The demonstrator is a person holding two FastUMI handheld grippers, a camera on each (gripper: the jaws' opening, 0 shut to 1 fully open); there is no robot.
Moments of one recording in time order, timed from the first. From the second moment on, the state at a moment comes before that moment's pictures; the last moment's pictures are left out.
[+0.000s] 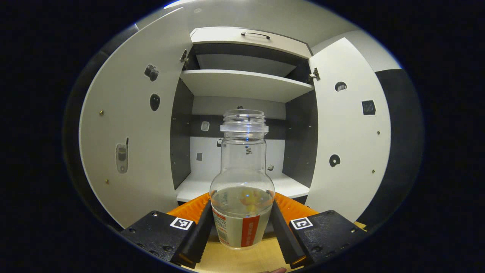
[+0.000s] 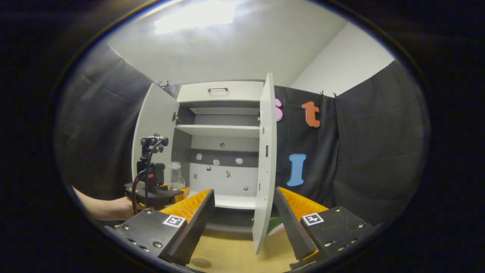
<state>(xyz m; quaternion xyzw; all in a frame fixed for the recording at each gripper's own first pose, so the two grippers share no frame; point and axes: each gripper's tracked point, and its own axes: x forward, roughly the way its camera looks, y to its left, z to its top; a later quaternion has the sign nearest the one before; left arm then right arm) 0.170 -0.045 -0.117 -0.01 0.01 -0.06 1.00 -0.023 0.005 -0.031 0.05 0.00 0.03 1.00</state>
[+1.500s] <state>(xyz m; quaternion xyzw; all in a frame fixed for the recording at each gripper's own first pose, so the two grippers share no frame) 0.054 -0.127 -0.474 0.03 0.13 -0.24 0.96 0.013 0.010 -0.078 0.07 0.00 0.04 1.00</state>
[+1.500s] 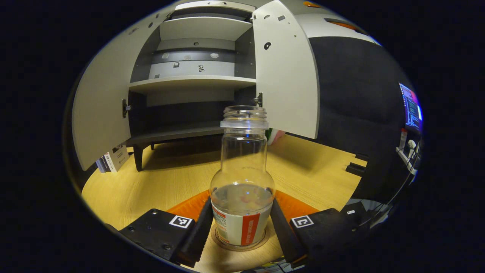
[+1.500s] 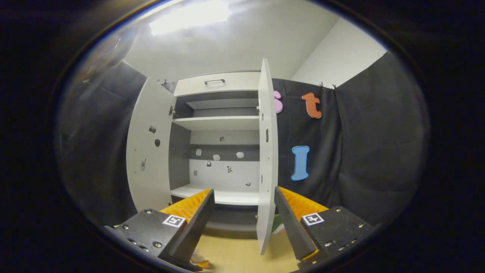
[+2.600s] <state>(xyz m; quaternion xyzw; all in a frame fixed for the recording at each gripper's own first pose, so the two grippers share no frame) 0.036 -0.098 -0.407 0.06 0.17 -0.23 0.96 -0.066 -0.061 -0.093 0.07 0.03 -0.01 1.00</state>
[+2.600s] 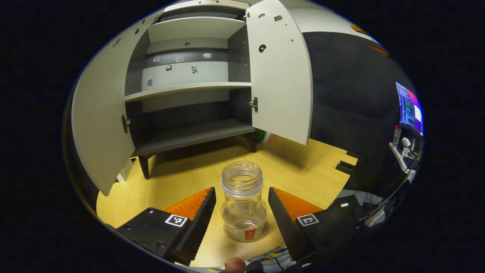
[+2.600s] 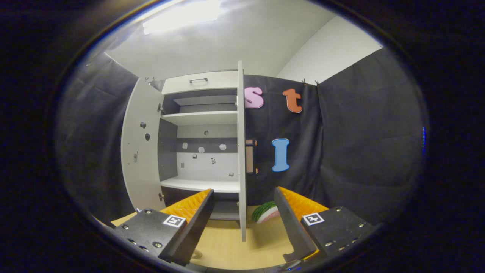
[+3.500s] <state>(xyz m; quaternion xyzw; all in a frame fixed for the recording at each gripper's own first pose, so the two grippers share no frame) 0.005 -0.044 -0.201 0.02 0.08 -0.19 0.98 0.005 -0.095 -0.086 0.16 0.04 -0.02 0.99</state>
